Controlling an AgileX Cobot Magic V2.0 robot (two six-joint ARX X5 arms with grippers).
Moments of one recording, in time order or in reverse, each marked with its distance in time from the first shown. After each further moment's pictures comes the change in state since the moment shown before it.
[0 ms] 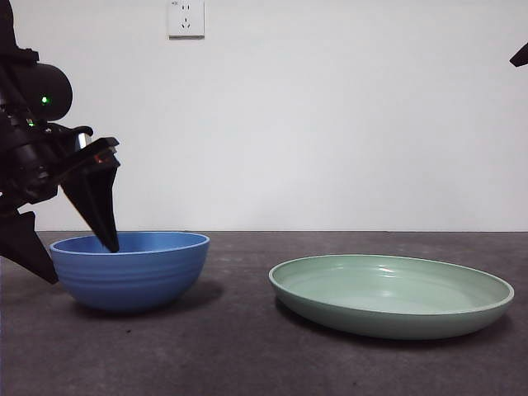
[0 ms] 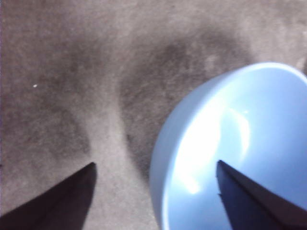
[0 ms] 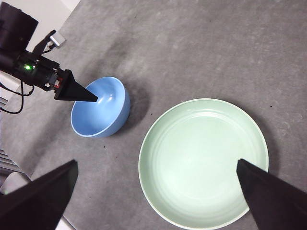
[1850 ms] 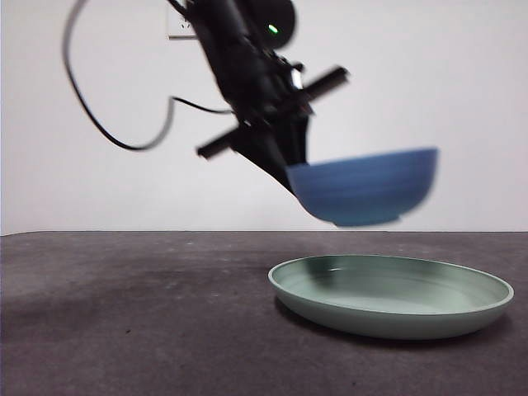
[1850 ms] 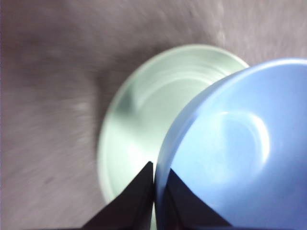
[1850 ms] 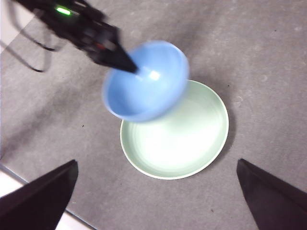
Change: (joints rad) left arm -0.536 0.359 0.753 -0.270 -0.153 -0.220; right arm 0.007 -0.317 0.026 -0.281 0.184 -0.038
